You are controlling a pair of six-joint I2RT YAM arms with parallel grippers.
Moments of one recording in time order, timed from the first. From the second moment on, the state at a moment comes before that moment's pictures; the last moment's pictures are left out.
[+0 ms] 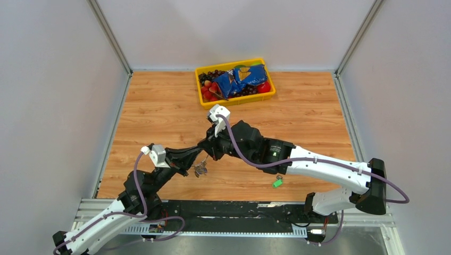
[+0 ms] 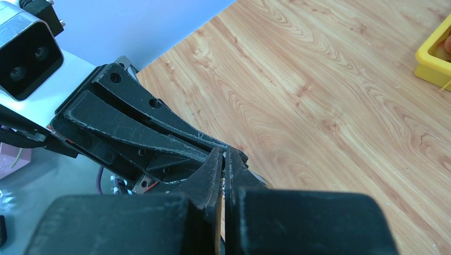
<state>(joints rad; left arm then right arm) -0.89 0.14 0.18 0.31 -0.05 -0.21 1.23 1.33 1.24 -0.18 0.12 0.34</state>
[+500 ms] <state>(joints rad) -0.90 0.12 0.14 0.31 -0.11 -0.29 1.27 1.29 1.12 -0.07 0.19 0.36</state>
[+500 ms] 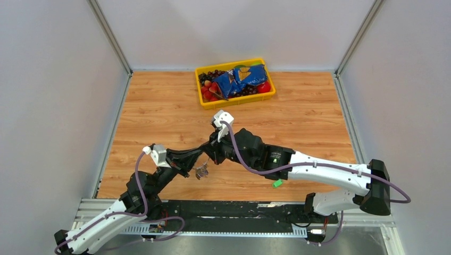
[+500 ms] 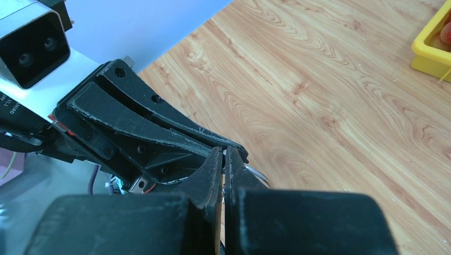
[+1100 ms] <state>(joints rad) -0.87 0.07 0.13 0.32 -0.44 -0.31 1.38 1.26 1.01 -0.12 0.08 0.42</state>
